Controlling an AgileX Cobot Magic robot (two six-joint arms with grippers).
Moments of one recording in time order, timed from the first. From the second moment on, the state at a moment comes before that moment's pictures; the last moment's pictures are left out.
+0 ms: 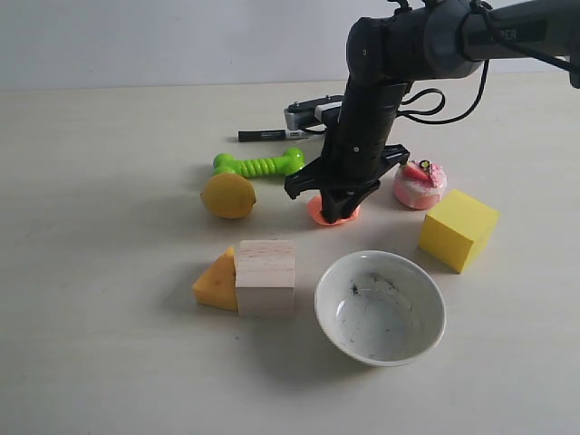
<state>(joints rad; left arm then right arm) 0.03 0.01 0.00 0.02 0.38 -0.14 0.46 2.26 -1.64 0.16 0.99 -0.10</state>
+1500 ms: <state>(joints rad) 0.03 0.01 0.00 0.02 0.38 -0.14 0.46 1.63 -1.14 0.45 0.51 -0.33</state>
